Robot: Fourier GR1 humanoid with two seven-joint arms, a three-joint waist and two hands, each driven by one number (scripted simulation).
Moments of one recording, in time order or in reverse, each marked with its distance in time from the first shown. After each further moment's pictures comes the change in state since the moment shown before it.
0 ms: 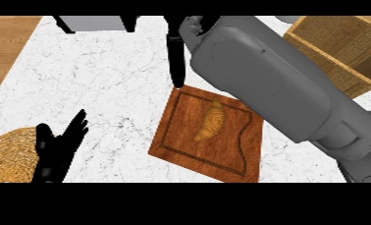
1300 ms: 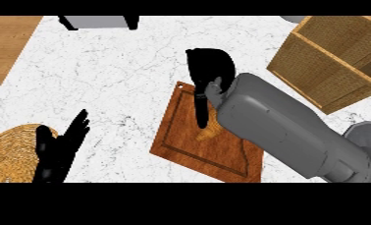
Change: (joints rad) left arm 0.010 -0.016 0.009 -0.020 -0.021 -0.024 -0.009; right arm 0.342 -0.044 0.163 -0.211 0.065 -0.057 0.018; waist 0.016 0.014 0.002
